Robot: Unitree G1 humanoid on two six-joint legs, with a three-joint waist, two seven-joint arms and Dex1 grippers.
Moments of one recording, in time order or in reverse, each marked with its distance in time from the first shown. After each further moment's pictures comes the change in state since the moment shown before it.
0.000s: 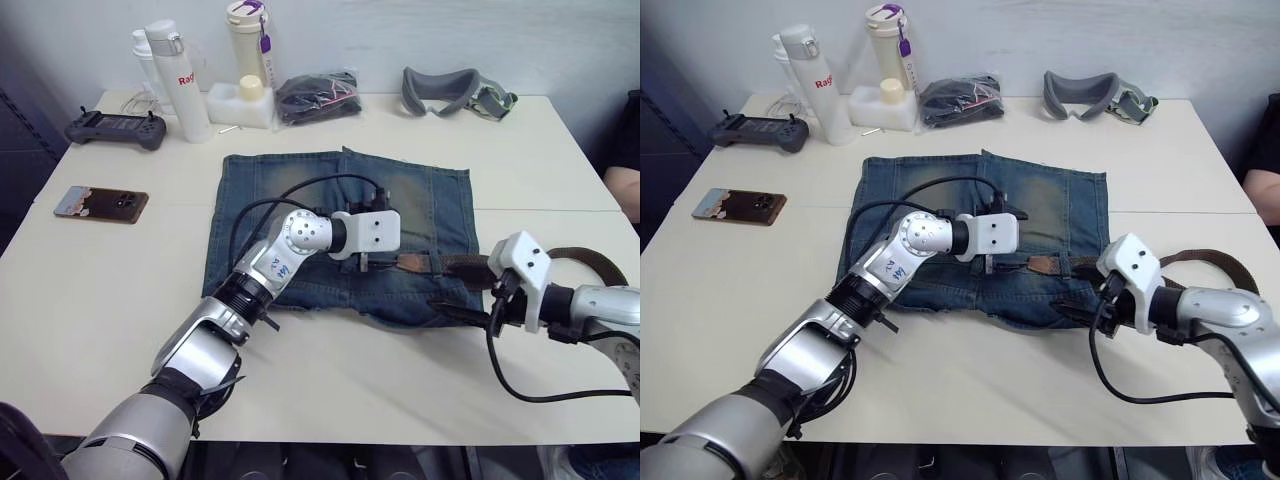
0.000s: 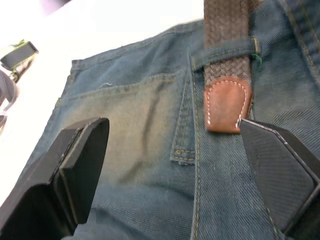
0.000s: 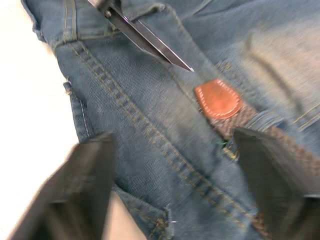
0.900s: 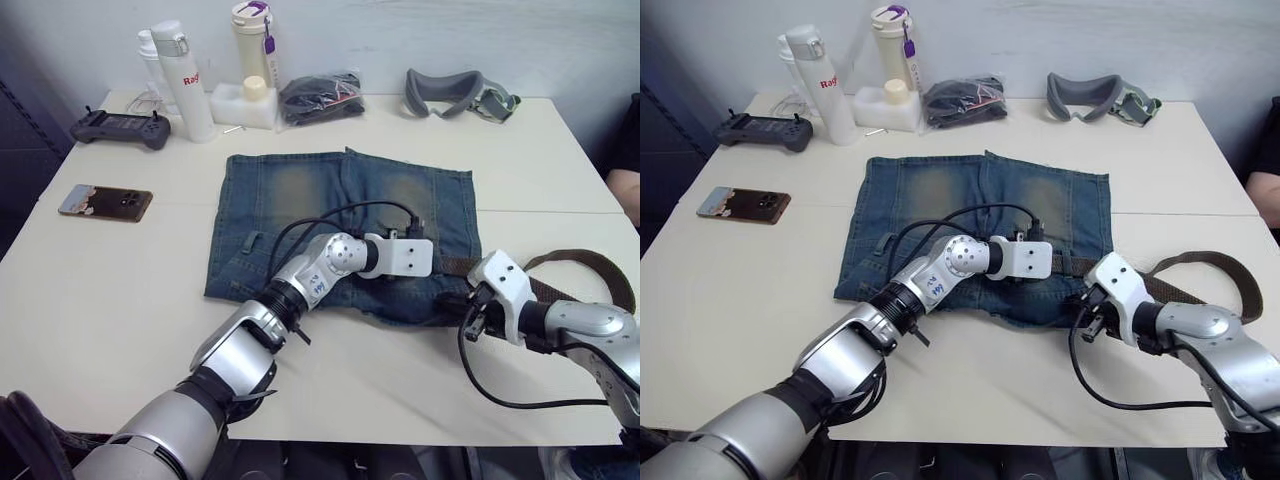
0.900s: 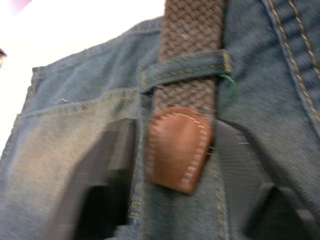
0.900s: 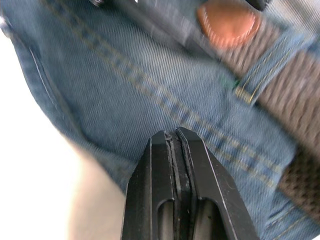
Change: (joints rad) left arm -0.039 -0.121 -0.045 0.177 0.161 -0.024 0.096; right arm -0.004 0.053 0.083 0.007 -0.109 0.131 -0.105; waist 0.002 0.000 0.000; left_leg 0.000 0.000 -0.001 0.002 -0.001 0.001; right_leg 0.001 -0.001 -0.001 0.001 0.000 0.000
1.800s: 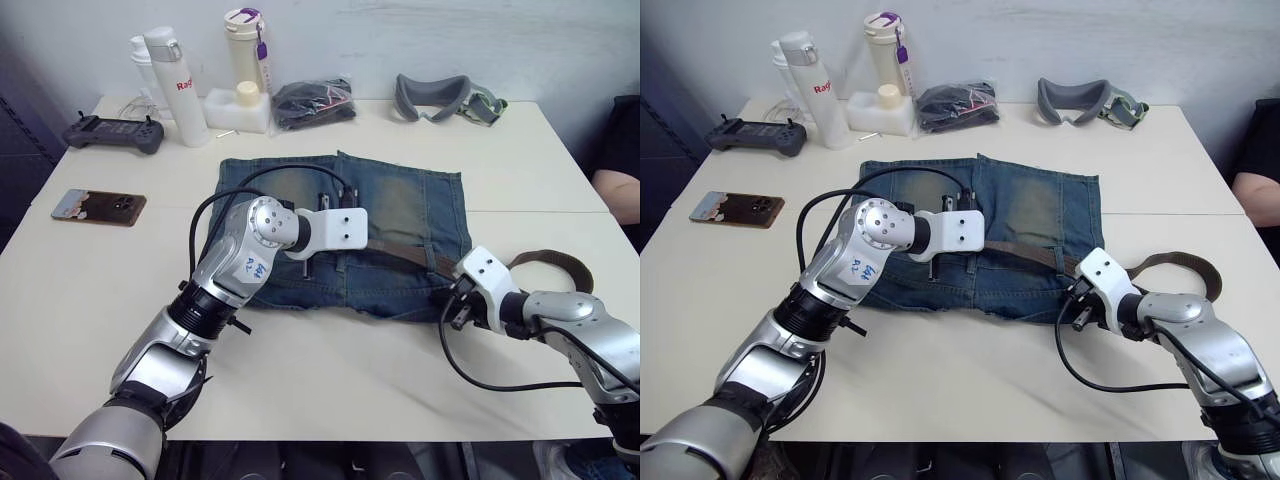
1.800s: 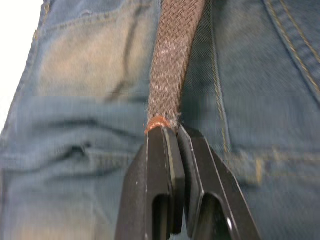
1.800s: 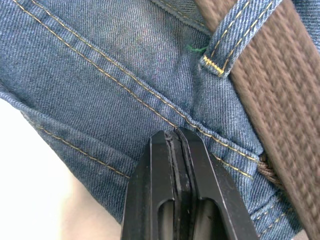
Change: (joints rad) left arm 0.151 0.357 0.086 -0.784 -0.037 0.646 -0.399; right arm -0.137 0.045 0.114 0.134 -0.088 0.028 -0.010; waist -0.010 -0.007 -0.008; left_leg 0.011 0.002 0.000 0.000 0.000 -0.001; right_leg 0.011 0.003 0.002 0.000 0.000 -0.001
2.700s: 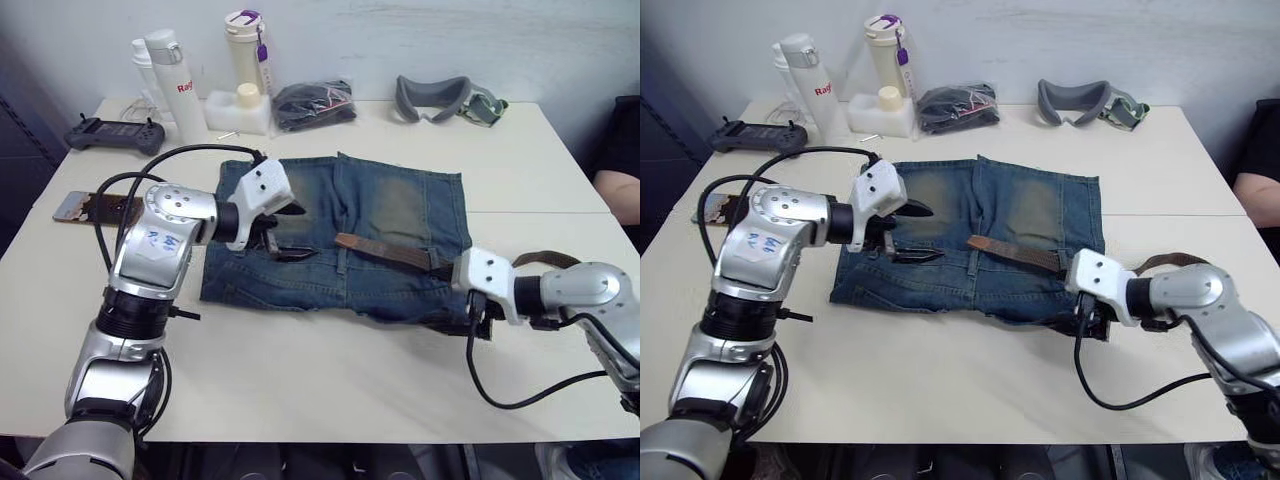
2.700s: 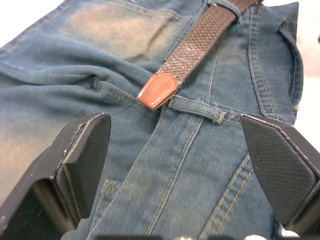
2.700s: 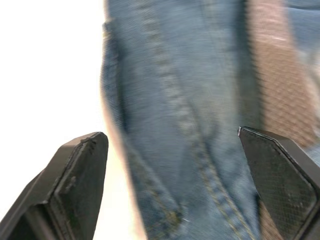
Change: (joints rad) left arm 0.112 0.201 0.336 -0.103 -0.452 0.274 -0.092; right arm -0.037 -0.152 0.079 -0.026 -0.125 -0.424 0.378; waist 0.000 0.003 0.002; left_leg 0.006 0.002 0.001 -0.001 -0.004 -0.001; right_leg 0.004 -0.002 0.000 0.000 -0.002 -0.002
